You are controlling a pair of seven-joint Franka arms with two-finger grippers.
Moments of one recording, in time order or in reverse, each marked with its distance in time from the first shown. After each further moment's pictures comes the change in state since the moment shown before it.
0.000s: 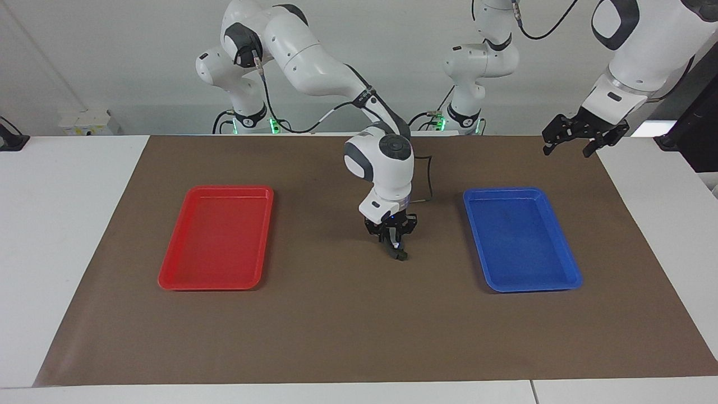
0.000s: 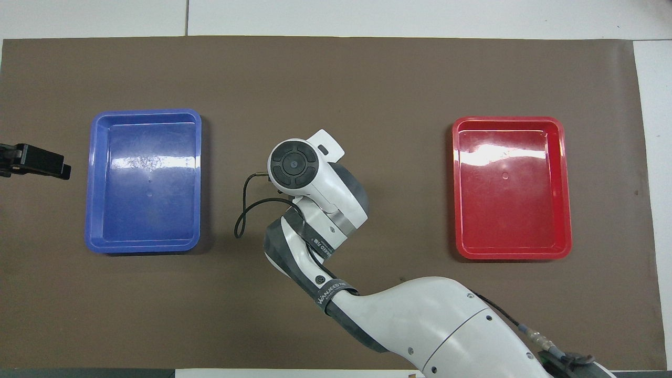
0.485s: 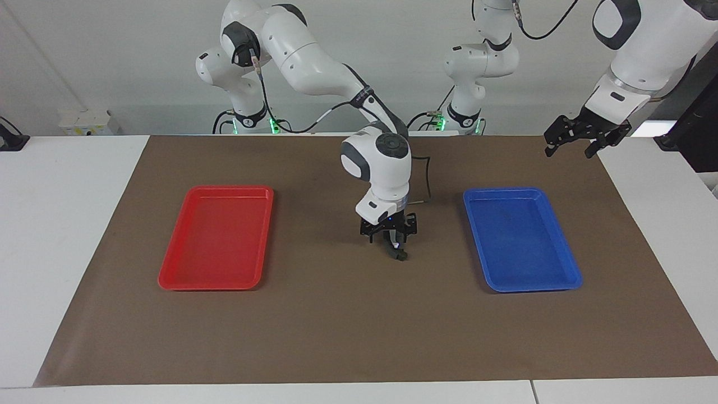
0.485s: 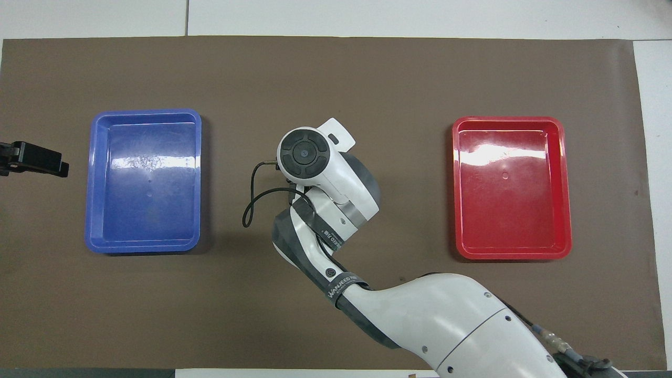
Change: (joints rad) left arm 0.002 0.000 0.004 0.000 0.000 0.004 -0.010; right arm -0.035 -0.039 -0.017 0.008 -0.022 -0.046 0.000
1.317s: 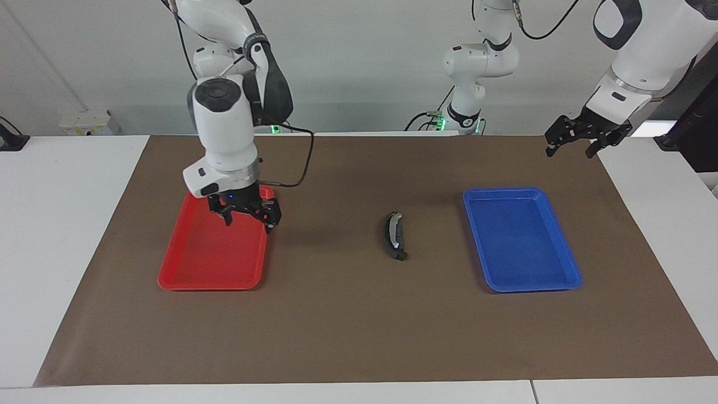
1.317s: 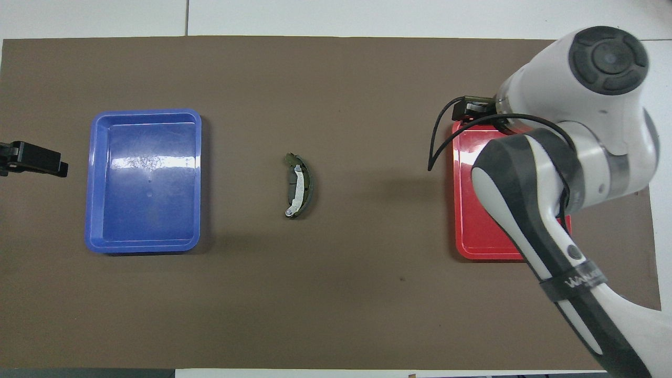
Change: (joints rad) left arm 0.000 0.000 0.002 0.000 0.000 0.000 -0.001; right arm -0.442 -0.466 -0.009 -0.250 -0.052 -0.241 -0.314
